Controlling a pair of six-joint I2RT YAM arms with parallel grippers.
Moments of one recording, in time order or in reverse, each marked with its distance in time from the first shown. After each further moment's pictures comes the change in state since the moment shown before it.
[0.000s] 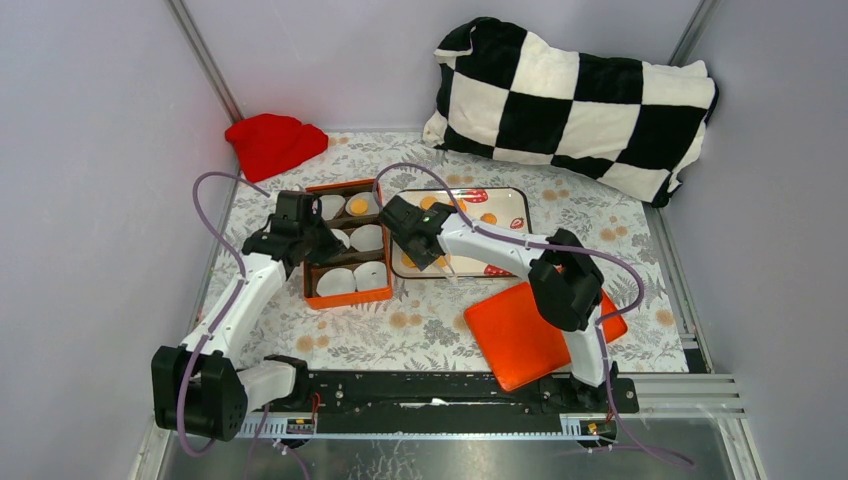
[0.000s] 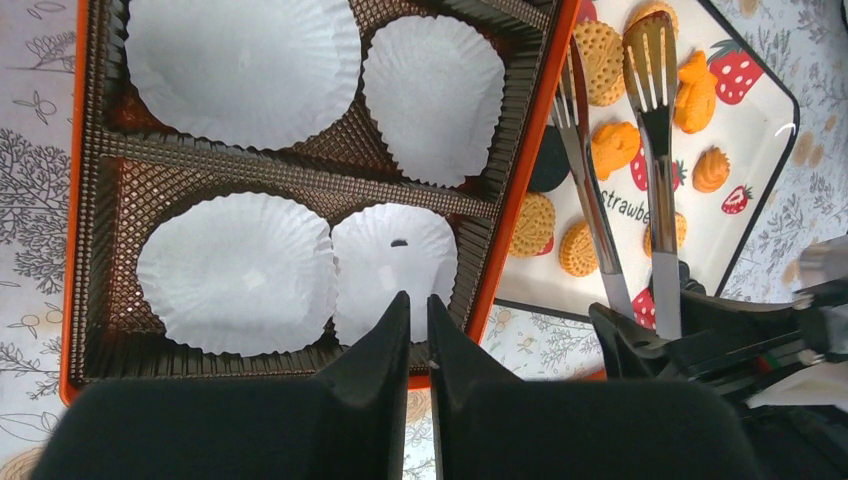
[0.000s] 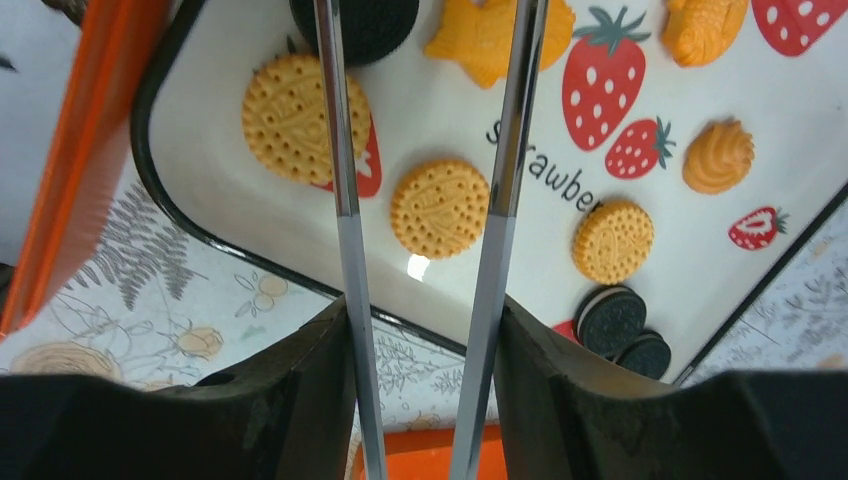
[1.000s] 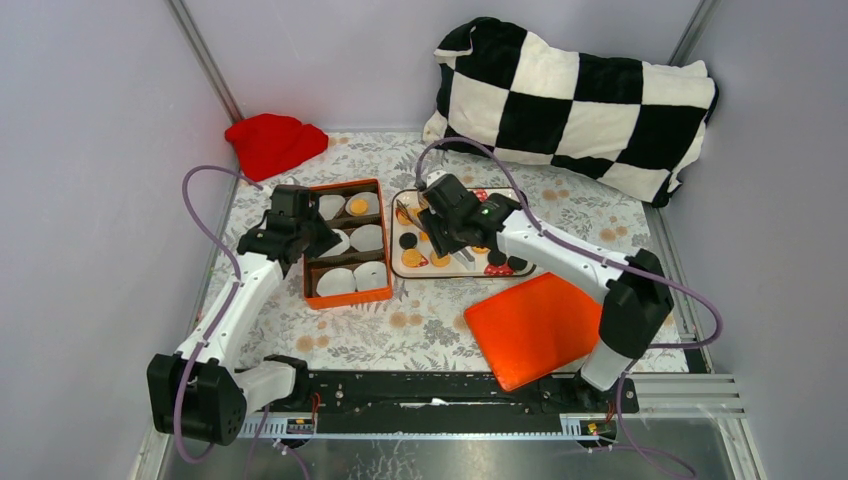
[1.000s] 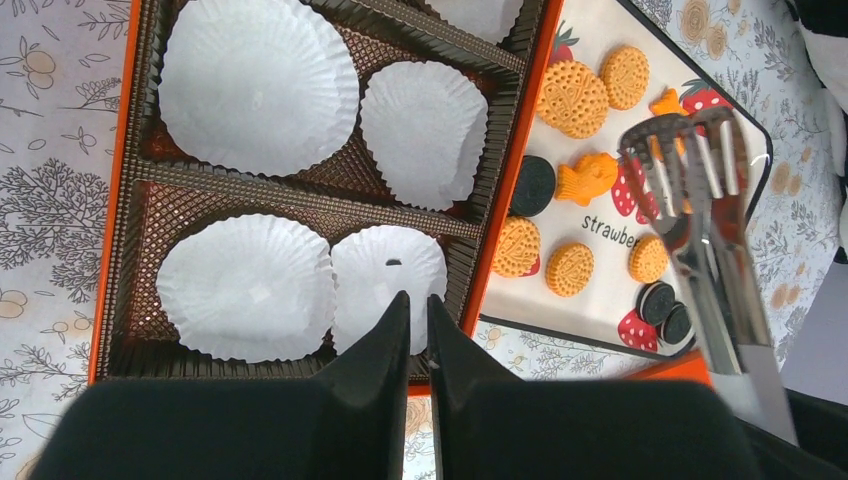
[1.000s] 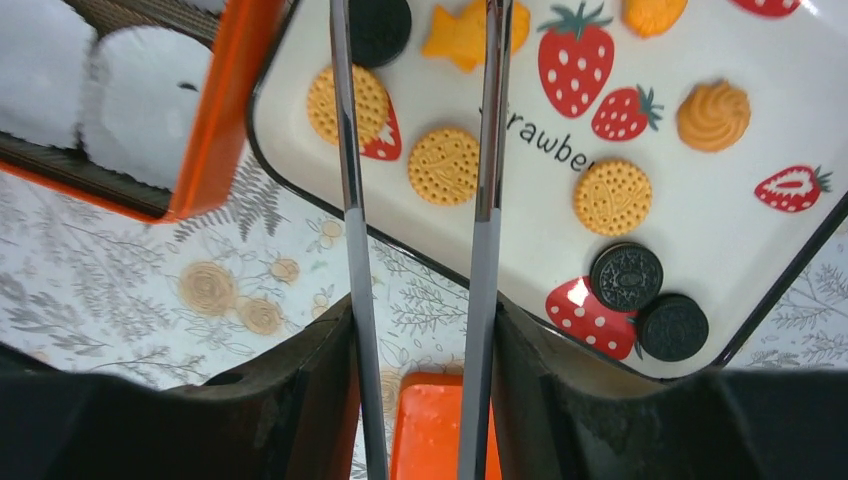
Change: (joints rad) left arm -0.004 -0.022 0.052 -0.032 -0.057 0.002; right arm -0.085 -0.357 -0.202 0.089 -0.195 0.090
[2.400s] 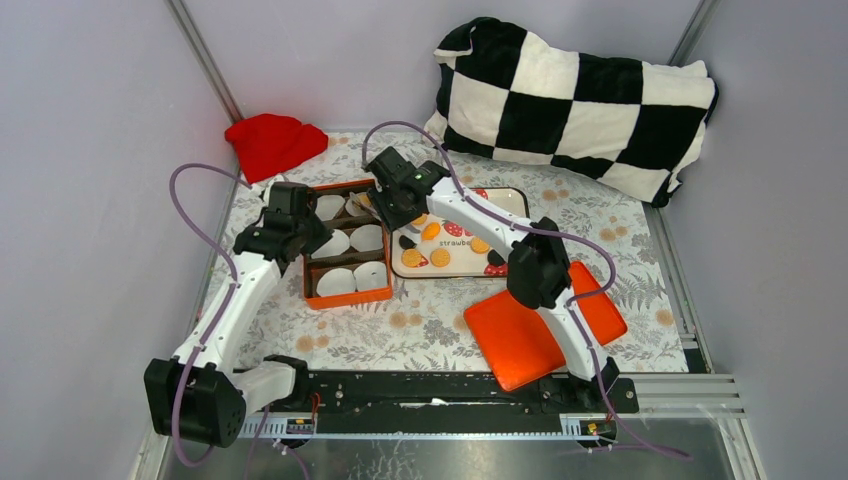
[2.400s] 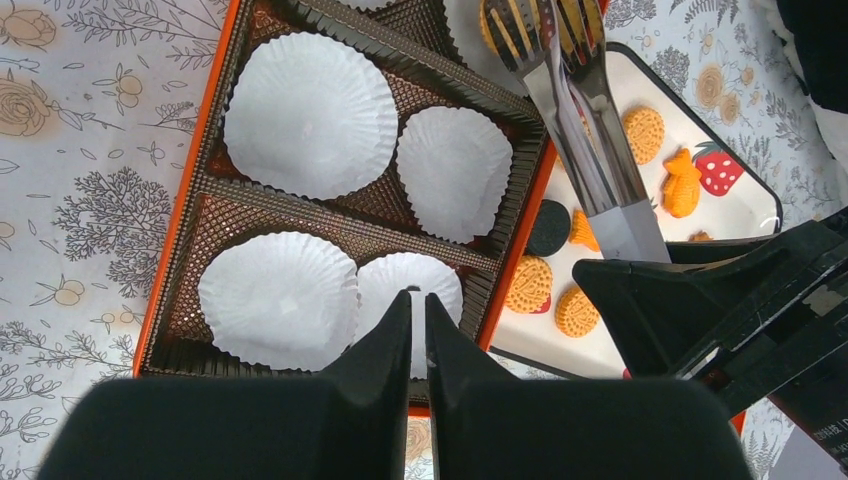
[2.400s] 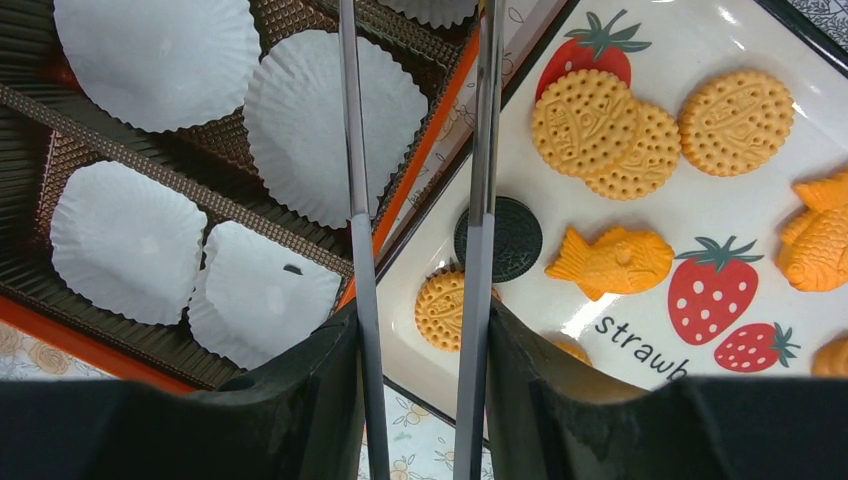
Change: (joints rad) left arm -0.001 -0.008 0.039 -0.039 -0.125 -0.037; right arm -0.002 0.627 0.739 -0.188 -0.134 -0.027
